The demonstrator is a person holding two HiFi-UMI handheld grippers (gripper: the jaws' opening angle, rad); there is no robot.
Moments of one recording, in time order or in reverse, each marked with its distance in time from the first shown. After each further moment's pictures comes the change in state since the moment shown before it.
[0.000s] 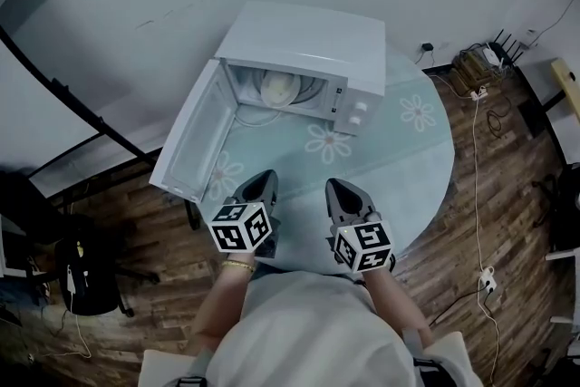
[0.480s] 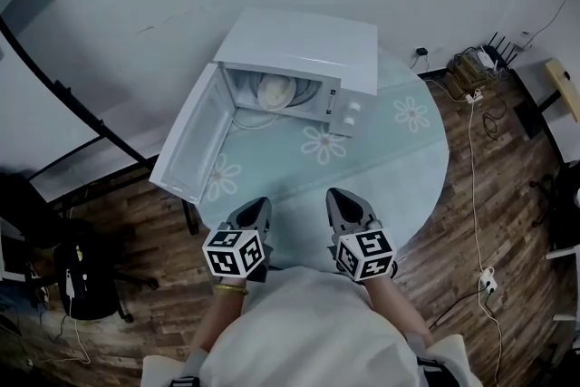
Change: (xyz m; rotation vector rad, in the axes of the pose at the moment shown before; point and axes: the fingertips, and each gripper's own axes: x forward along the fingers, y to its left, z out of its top) left arm -0.050 -0.009 -0.045 0.042 0.080 0.007; right arm -0.032 0.006 -0.008 -0.001 0.013 0.002
